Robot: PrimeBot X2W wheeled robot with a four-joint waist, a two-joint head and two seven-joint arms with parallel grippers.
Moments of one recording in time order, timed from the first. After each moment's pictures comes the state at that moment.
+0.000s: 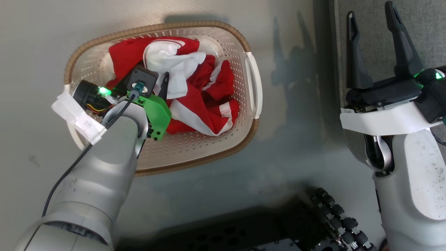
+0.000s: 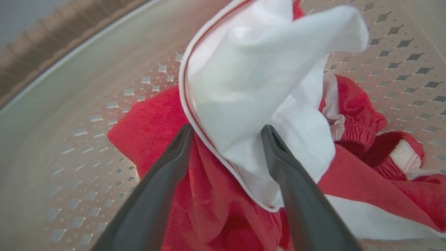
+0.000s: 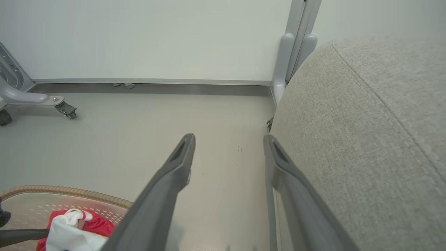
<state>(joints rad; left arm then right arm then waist) -0.99 0.05 -0.52 1.22 -0.12 -0.05 -0.26 -0.50 -0.05 0.03 -0.06 0.10 0.13 -0.26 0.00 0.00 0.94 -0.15</state>
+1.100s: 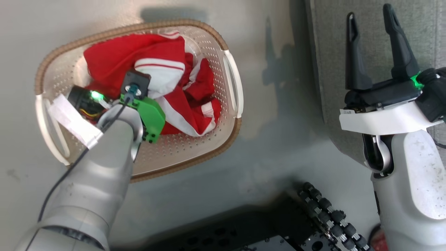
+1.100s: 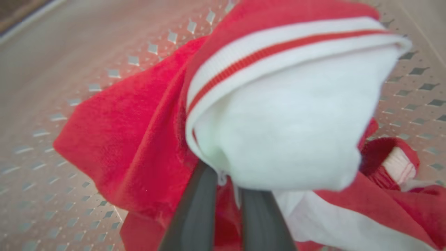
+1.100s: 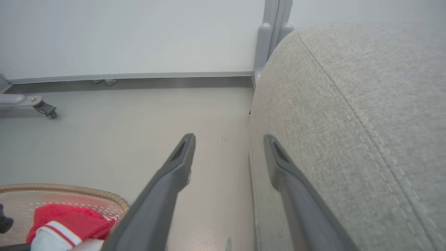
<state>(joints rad) -0.99 0.07 -0.56 1.23 -0.16 0.00 -0.26 -0.50 -0.05 0.03 -0.04 0.17 0.13 -0.26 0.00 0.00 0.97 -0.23</state>
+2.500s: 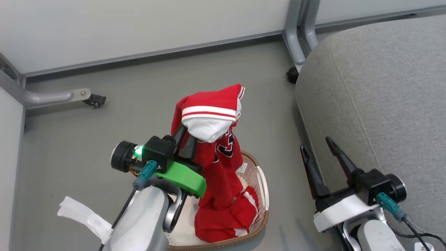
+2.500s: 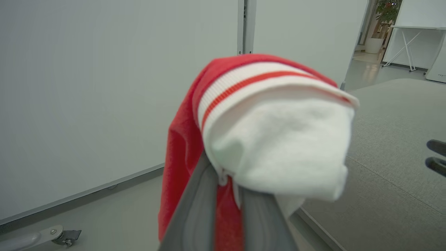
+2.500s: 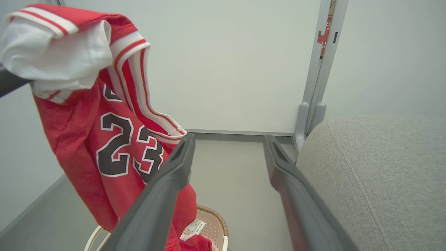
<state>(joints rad) -0.40 0.05 -0.44 0.37 -0.23 -0.06 -0.26 -0.11 -0.05 0.14 0.12 0.12 0.13 -0.26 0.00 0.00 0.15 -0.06</state>
